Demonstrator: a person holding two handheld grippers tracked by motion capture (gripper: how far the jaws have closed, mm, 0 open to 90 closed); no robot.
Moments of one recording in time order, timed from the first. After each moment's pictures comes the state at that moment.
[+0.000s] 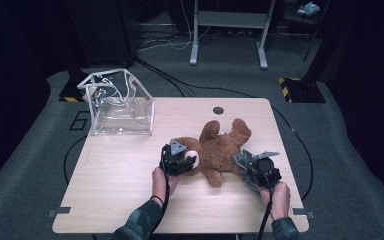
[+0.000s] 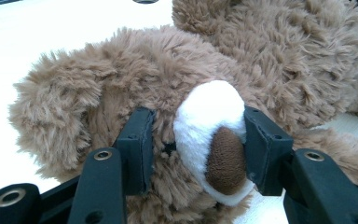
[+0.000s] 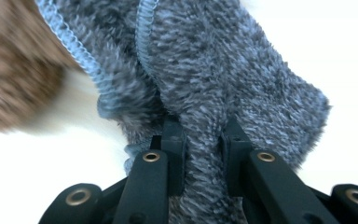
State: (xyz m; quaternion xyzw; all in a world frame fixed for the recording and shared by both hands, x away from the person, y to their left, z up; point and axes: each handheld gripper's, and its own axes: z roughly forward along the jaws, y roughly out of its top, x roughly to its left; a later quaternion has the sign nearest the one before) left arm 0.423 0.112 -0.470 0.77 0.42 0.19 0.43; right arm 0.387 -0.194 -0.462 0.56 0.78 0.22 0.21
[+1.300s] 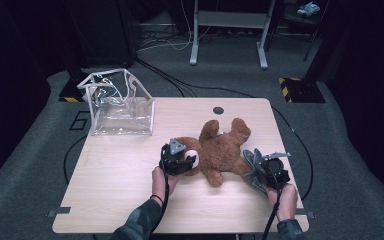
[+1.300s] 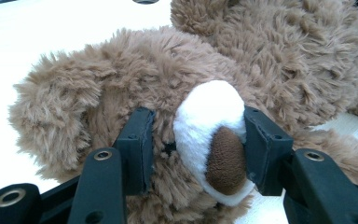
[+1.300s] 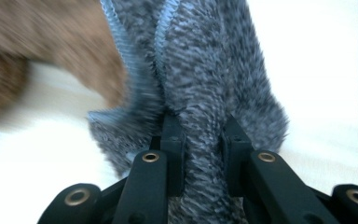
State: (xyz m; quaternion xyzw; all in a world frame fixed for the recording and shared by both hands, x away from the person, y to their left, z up) left arm 0.425 0.113 -0.470 0.77 0.42 0.19 0.43; right arm 0.384 -0.206 -0.452 0.58 0.75 0.23 0.21
